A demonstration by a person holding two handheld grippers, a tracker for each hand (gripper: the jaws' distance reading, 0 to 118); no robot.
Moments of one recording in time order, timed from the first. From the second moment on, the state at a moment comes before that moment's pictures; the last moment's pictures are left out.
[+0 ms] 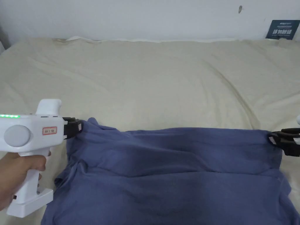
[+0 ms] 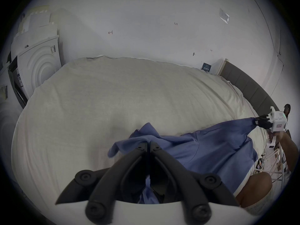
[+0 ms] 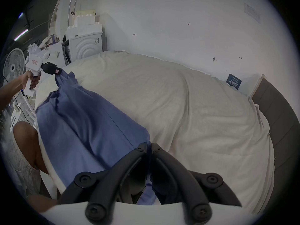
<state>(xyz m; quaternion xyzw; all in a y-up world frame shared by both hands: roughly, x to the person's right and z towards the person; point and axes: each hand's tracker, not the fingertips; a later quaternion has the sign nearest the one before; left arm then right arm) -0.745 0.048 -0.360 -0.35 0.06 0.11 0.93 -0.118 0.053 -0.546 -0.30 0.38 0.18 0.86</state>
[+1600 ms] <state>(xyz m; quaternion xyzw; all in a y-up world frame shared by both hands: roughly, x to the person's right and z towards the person) -0.666 -0.025 -0.156 -0.41 0.09 0.08 0.90 -0.061 -0.026 -0.420 -0.37 0.35 0.15 0.85</state>
